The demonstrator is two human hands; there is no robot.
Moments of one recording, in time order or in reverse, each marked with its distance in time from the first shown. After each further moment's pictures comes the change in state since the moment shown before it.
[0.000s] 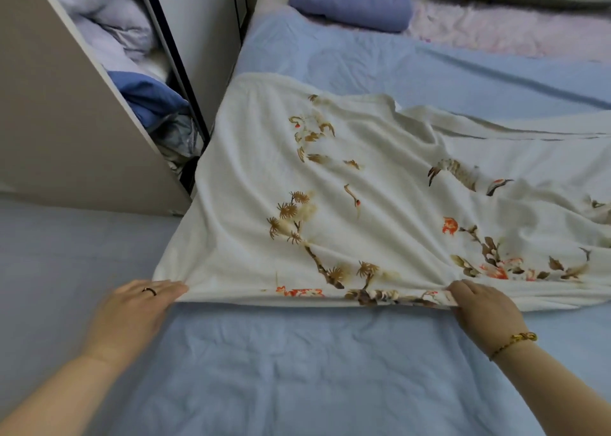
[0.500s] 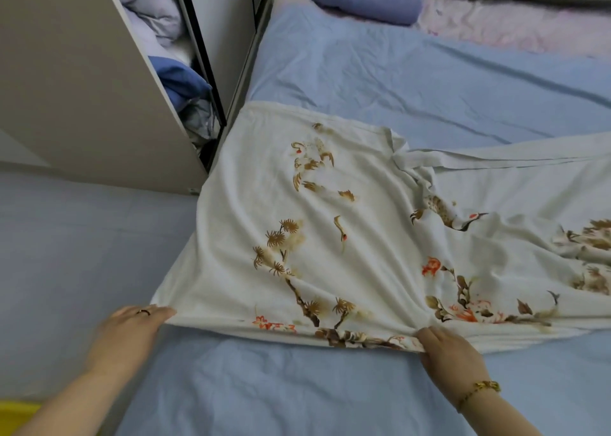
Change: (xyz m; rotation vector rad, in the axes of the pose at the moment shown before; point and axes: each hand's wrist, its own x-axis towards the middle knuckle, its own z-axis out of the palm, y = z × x) left_hand -0.105 0.026 -0.041 0.127 -0.487 -0.311; right_hand -0.111 -0.082 -0.015 0.118 -0.171 -0.026
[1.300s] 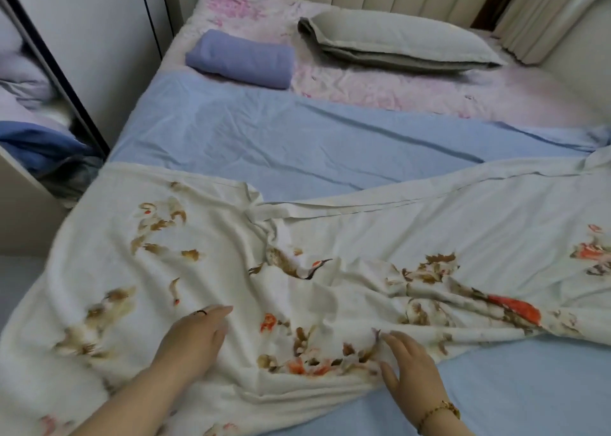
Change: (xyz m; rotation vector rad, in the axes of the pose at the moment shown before) left_hand 0.096 0.308 -0.113 -0.511 -0.145 0.105; right_hand -0.035 0.205 -0.044 0.405 -0.056 0.413
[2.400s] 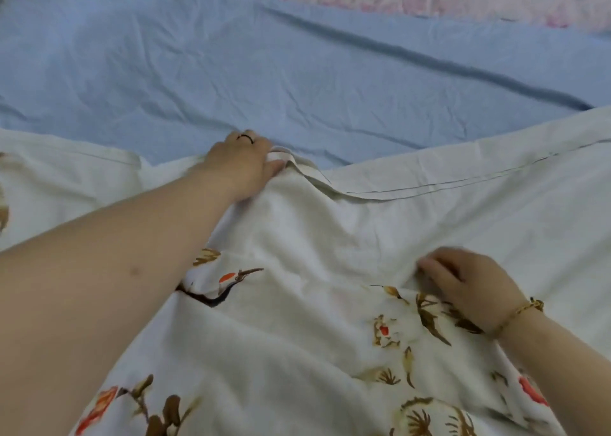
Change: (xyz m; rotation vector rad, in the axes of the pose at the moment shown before) left_hand 0.346 0.163 -0.014 0.357 0.189 0.025; right_hand 0.260 0.112 -0.083 0.137 -0.082 -0.043
